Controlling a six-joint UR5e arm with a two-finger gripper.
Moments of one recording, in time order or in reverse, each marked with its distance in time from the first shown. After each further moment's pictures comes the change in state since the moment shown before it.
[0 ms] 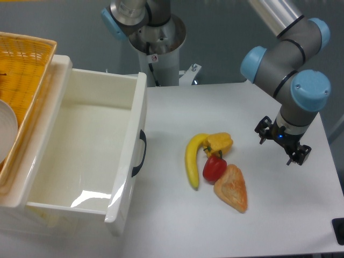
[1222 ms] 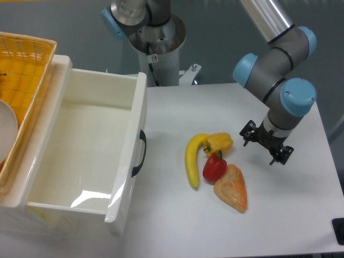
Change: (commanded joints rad) arm 0.000 -0.043 -0.086 0.071 -0.075 -0.176
